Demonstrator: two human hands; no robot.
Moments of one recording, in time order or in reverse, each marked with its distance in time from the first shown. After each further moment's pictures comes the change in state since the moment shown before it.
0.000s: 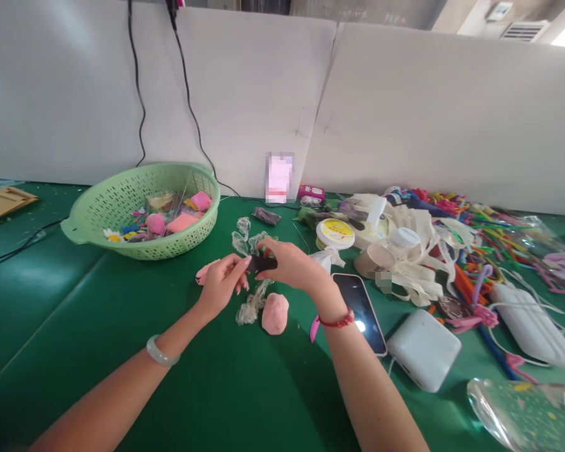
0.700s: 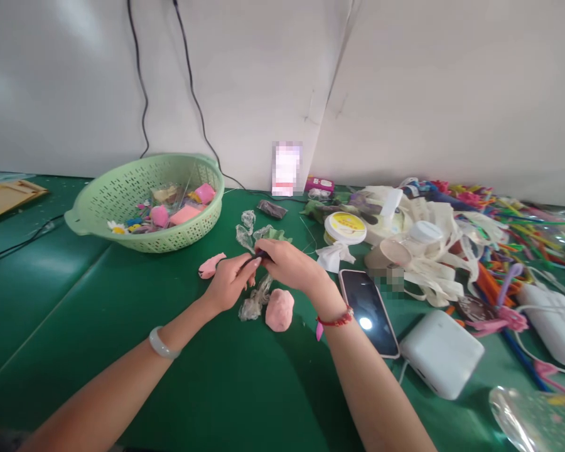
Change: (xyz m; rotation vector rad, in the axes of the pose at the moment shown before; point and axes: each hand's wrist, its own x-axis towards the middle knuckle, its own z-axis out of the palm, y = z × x) left_hand -0.001 -0.005 -0.002 0.344 -0.164 0.146; right_hand 0.010 0.000 0.020 -0.021 0.015 -0.203
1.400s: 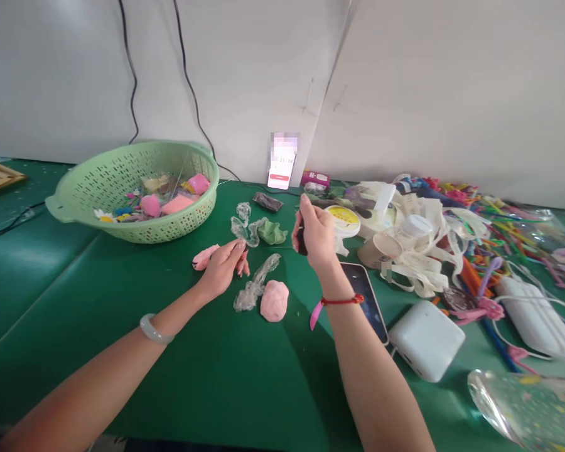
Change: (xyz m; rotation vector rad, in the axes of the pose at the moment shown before) left_hand 0.009 -0.009 0.004 -0.377 0.087 -0.132; right_hand -0.003 0.014 -0.018 0.853 0.756 0.441
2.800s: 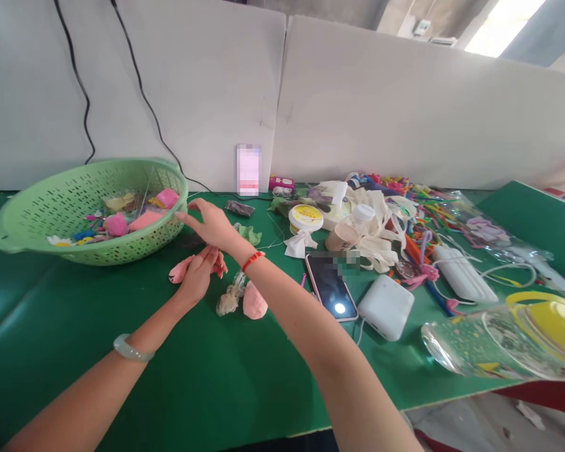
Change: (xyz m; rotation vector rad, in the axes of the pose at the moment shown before) left_hand 0.006 -0.010 -0.003 -0.081 0.066 -0.031; right_hand 0.026 0.007 0.107 -0.489 -0.466 -0.385
